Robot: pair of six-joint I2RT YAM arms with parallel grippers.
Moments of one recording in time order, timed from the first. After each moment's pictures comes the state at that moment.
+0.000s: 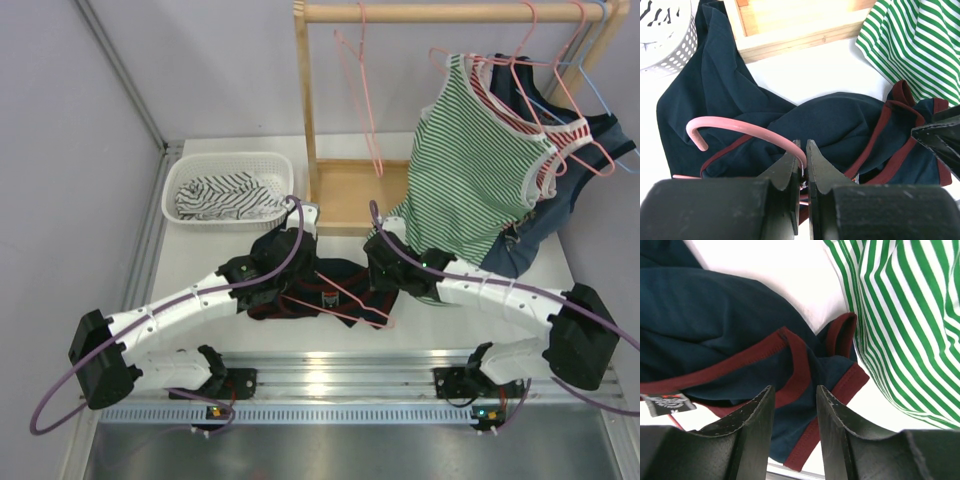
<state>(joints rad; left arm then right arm) -0.94 1.18 0.91 -0.35 -0.44 -0.44 0.90 1.29 0.89 -0.55 0.35 0.63</state>
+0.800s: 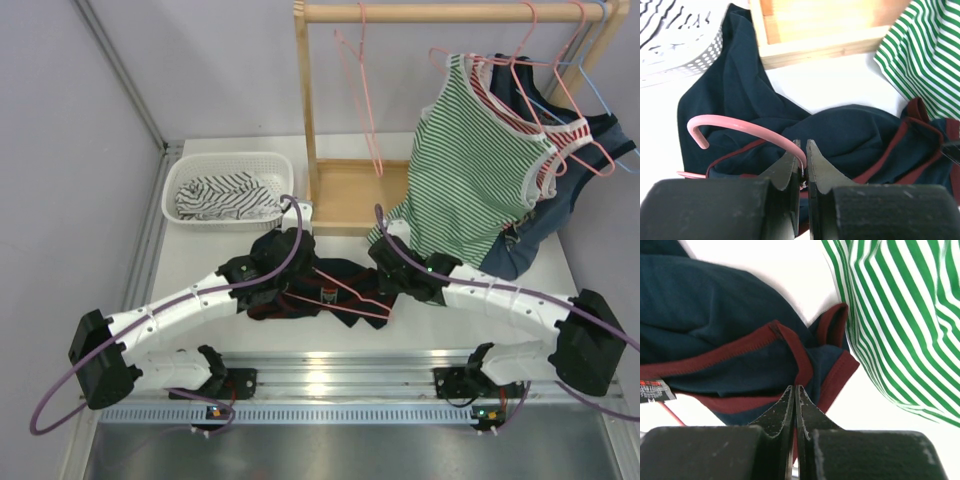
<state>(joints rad) -0.94 1.18 0.91 -0.35 -0.53 -0.46 0.90 1.28 0.86 -0.55 0.36 0.63</state>
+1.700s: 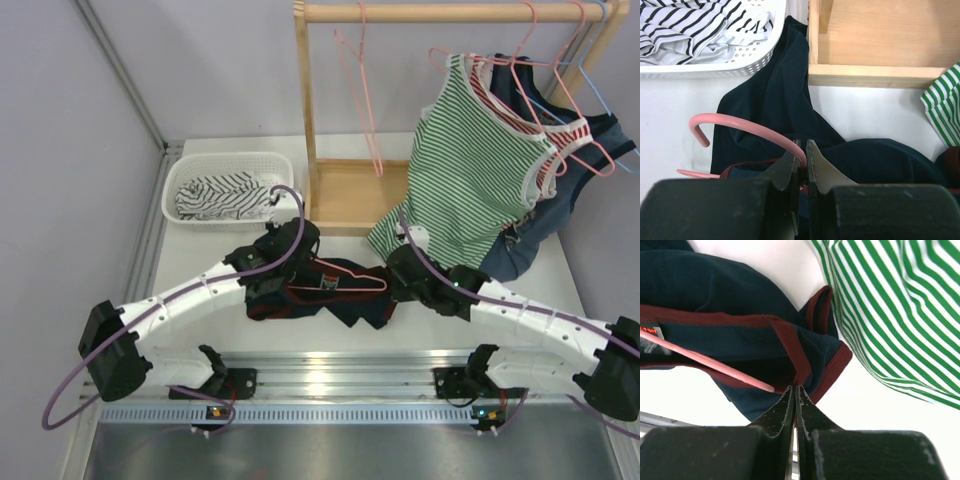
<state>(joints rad) -0.89 1.25 0.97 -0.40 -0.72 -0.56 0.93 1.06 0.77 -0.60 0.38 0.68</state>
